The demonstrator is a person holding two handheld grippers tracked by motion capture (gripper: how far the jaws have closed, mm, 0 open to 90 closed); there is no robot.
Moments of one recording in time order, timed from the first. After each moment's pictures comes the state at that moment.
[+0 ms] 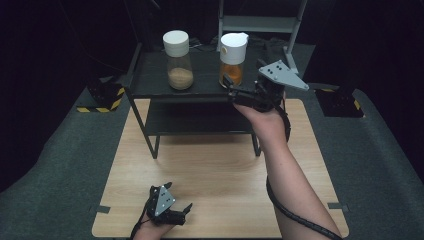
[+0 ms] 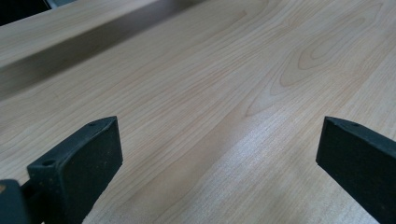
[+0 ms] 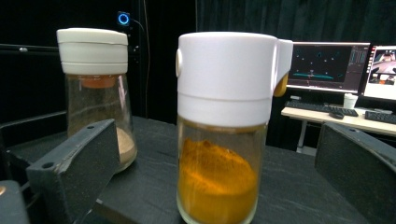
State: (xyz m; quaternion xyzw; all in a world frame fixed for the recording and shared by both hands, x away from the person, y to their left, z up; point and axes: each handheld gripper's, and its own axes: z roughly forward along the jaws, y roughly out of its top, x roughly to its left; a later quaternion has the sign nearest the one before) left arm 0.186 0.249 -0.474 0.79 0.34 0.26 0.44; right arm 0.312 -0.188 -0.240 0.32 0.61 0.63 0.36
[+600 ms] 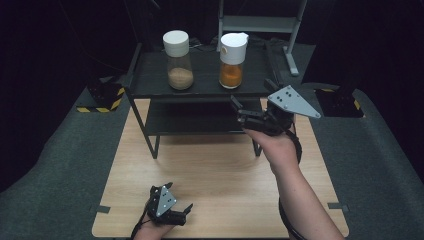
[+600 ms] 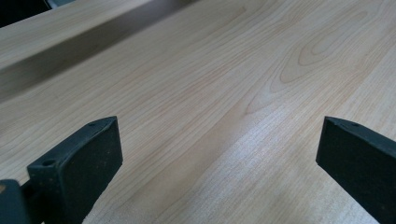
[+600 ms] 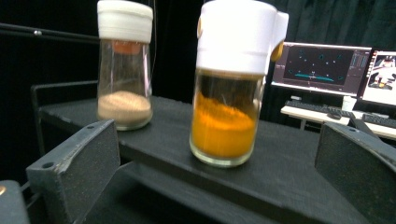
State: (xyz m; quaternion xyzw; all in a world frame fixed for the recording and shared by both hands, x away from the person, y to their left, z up) left arm 0.185 0.245 -0.474 0.79 0.33 0.27 0.43; right arm 0.272 -0.212 -0.264 0.29 0.63 0.62 0.37
